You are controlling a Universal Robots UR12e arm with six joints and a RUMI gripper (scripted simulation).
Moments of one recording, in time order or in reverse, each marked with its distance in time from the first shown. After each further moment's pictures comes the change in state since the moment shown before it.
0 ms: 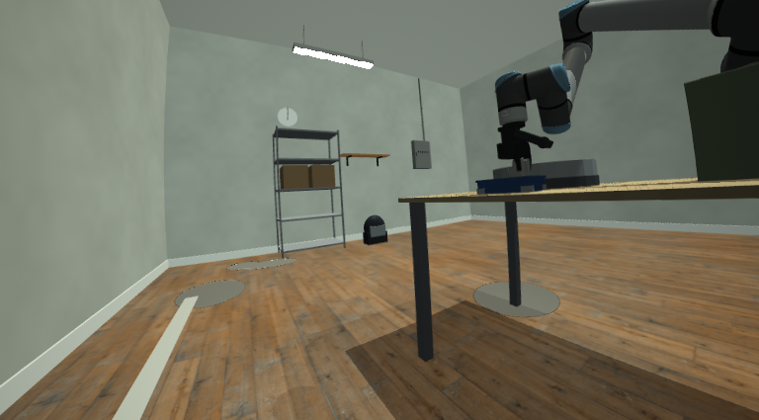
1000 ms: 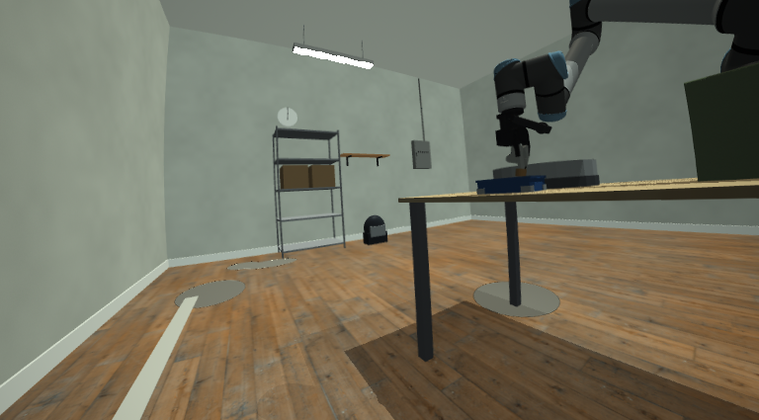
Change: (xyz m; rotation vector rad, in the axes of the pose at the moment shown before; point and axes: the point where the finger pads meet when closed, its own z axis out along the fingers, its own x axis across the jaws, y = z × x) arm 0.000 0.000 -0.047 -0.002 0.001 0.000
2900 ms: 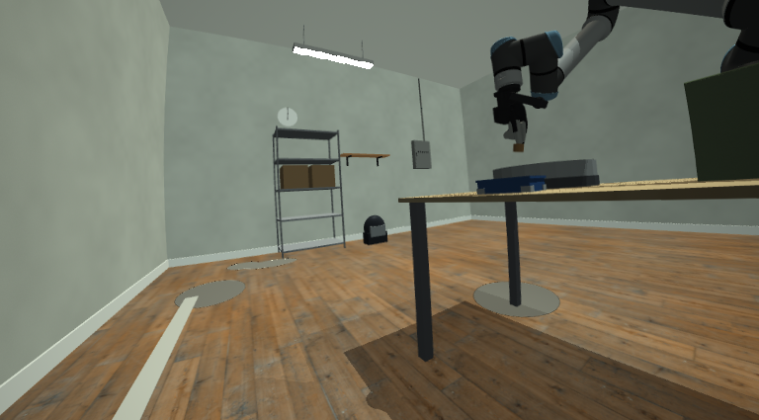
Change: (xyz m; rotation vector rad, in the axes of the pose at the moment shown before) arm 0.000 0.000 -0.082 0.002 -0.001 0.000
